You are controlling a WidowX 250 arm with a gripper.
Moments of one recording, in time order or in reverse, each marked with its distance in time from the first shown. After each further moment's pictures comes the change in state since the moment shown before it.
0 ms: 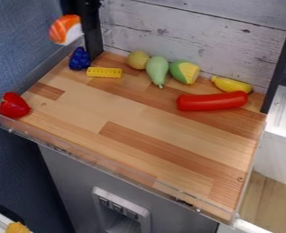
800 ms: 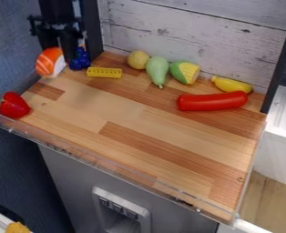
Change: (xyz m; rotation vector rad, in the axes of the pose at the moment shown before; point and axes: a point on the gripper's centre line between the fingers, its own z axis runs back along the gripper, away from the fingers) arm -0.024 0.022 -0.054 -0.029 0.001 0.207
